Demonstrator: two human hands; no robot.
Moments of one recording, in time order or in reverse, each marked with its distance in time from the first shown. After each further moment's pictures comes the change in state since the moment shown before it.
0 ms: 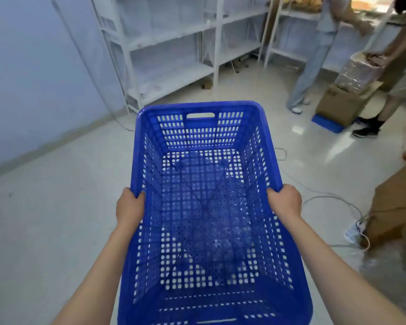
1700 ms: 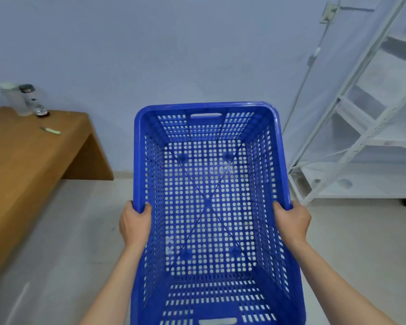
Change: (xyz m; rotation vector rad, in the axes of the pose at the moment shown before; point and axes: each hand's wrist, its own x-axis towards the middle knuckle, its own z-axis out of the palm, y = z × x) left_hand 0.876 -0.227 -0.453 -0.231 0.793 -0.467; right_hand 0.085 -0.953 0.799 0.192 -0.424 -0.501
